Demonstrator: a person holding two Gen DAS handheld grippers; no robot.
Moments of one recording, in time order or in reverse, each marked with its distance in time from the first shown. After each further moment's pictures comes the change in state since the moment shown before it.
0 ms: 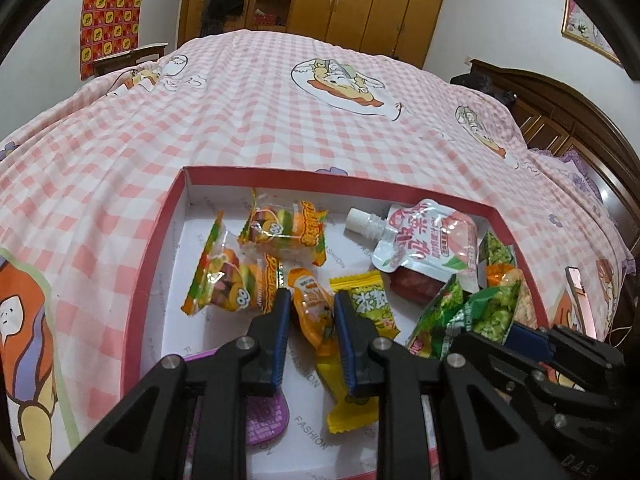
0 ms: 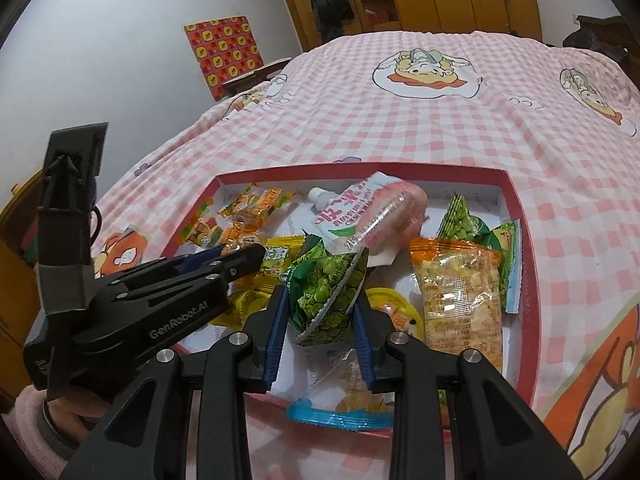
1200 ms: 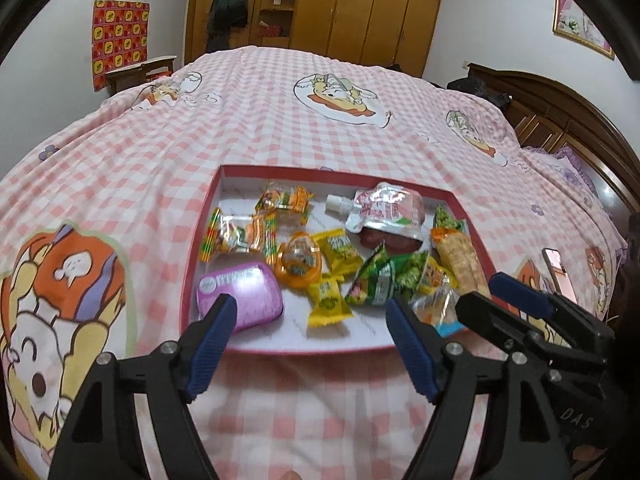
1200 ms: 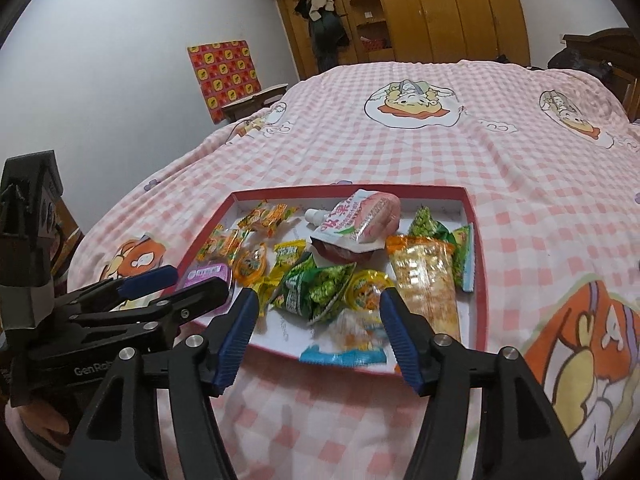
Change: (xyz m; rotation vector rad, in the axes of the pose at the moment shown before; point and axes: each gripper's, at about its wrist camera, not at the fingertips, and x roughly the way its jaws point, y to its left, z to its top) left arm -0.087 -0.017 -0.037 0.012 -0.030 0.039; right arm -0.057 0.010 -0.021 -0.013 -0.107 -0.035
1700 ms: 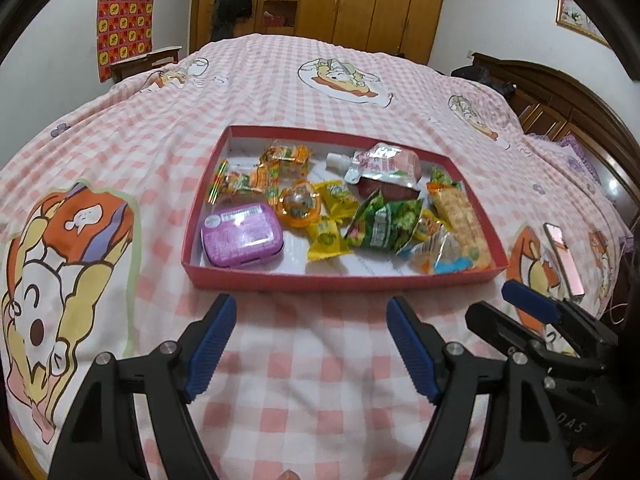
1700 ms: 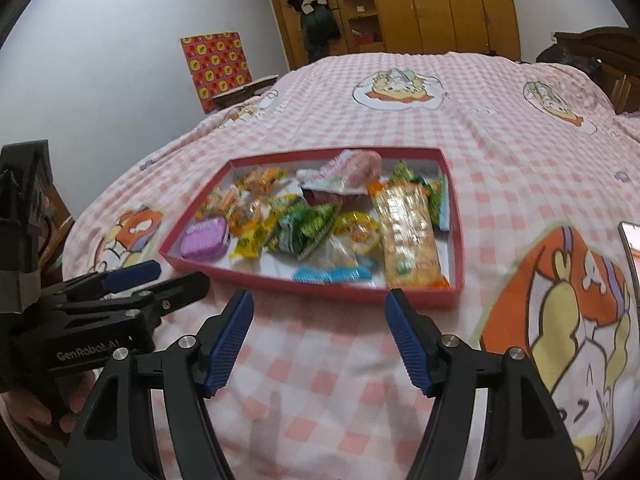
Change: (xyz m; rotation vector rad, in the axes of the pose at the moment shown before) left arm -0.008 -0.007 -0.039 0.005 0.034 0.032; right arm -0.022 -0.004 -0.042 0.003 0.035 -0.049
